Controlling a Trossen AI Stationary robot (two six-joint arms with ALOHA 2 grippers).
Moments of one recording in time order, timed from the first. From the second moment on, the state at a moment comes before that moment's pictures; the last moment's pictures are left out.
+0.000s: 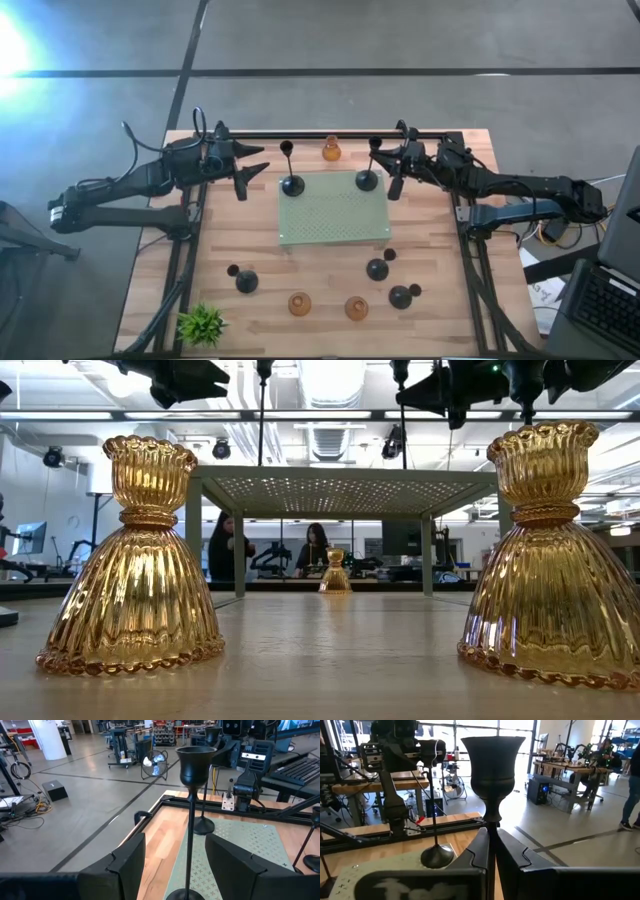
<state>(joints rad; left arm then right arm) 0.27 0.71 0.78 -0.18 -0.12 0.04 -0.27 0.97 0.63 0.34 0.08 0.01</state>
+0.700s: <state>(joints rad) 0.27 0.72 0.78 -0.18 -0.12 0.04 -0.27 0.95 0.63 0.30 0.09 0.03</state>
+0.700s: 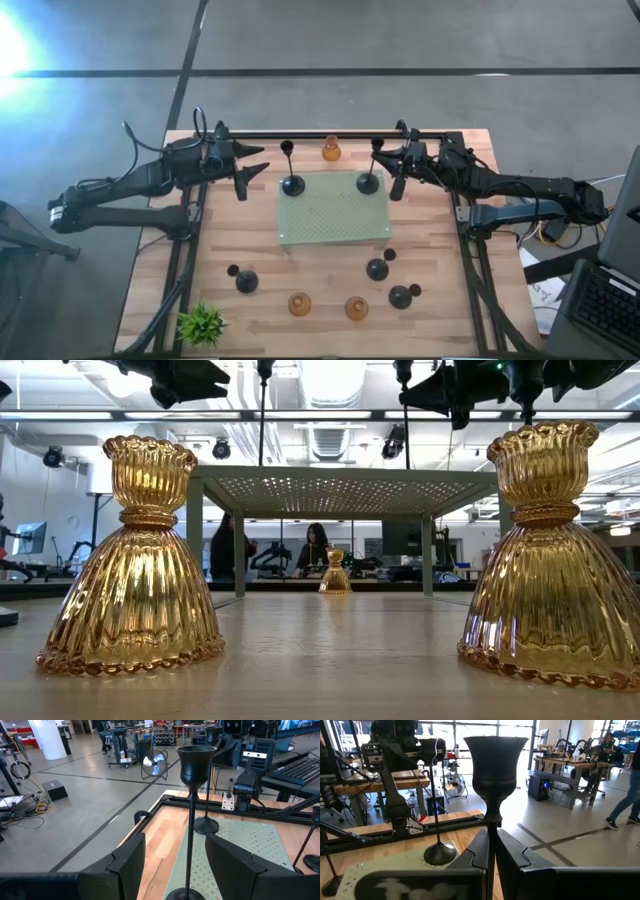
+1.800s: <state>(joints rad) 0.27 0.72 0.78 -0.18 -0.12 0.04 -0.27 0.93 0.63 0.29 0.11 -0.01</state>
